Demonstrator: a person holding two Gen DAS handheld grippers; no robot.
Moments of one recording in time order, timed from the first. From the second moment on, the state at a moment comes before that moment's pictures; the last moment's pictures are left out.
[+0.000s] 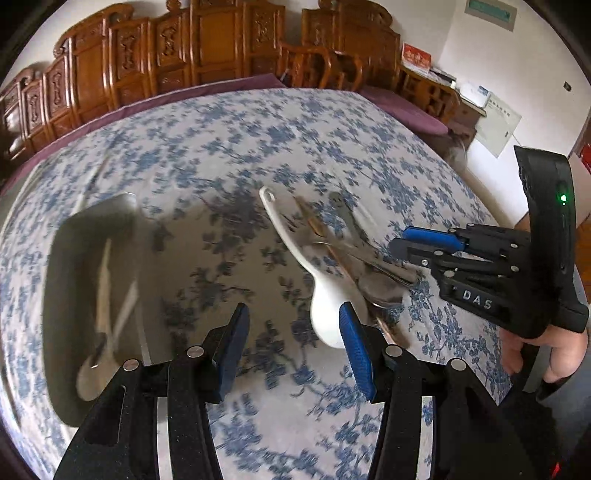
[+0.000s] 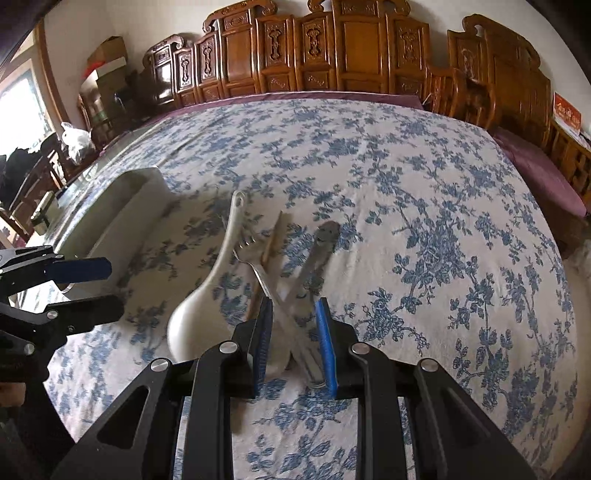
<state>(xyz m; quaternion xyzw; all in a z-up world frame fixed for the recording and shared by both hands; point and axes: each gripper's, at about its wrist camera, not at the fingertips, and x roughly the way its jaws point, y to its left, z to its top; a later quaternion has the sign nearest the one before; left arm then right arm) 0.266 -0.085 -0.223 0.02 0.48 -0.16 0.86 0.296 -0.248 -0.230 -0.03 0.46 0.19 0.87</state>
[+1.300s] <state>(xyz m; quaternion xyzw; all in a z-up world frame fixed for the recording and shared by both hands) 0.275 -0.110 -0.248 0.00 0.51 -0.19 0.84 0.308 -0.256 -0.258 -0.02 0.48 0.21 0.85</state>
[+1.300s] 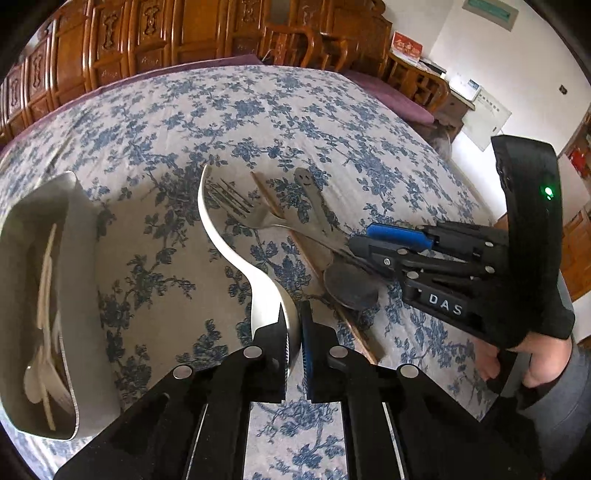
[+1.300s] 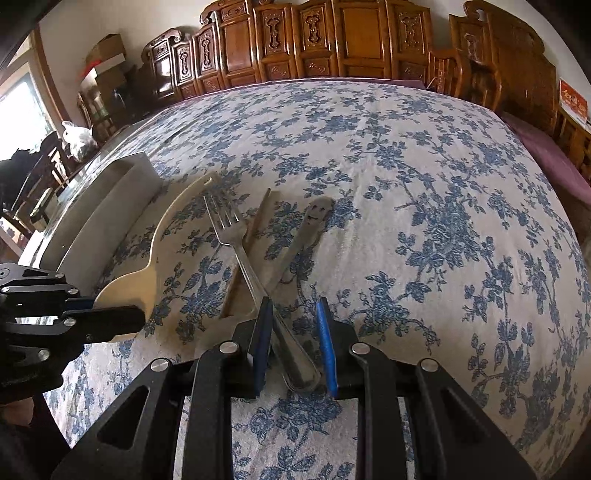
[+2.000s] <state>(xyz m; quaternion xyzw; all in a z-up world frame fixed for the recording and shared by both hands) 0.262 -0.097 -0.237 0.01 0.50 -0.19 0.85 0.335 -0.207 -0.257 -0.11 0.46 0.25 0.84</state>
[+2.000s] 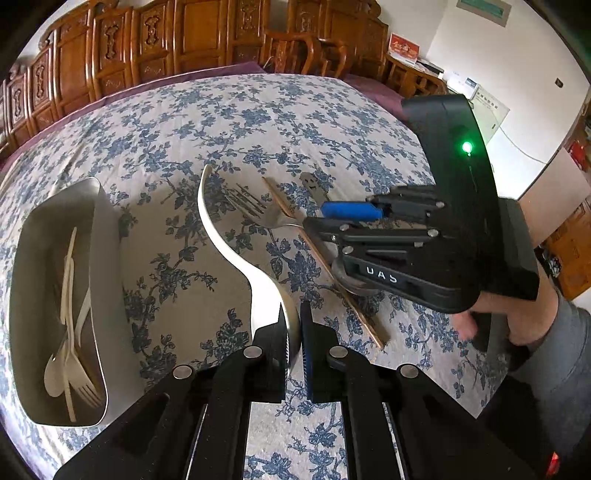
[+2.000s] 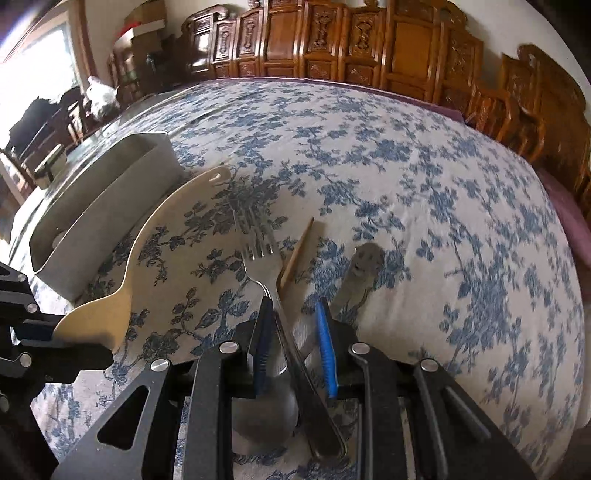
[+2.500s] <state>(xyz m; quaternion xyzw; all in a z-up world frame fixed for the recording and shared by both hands) 0.264 -0.094 -0.240 0.01 0.50 -0.19 0.85 0.340 -0.212 -0.259 -0.11 0.49 0.26 0.83</state>
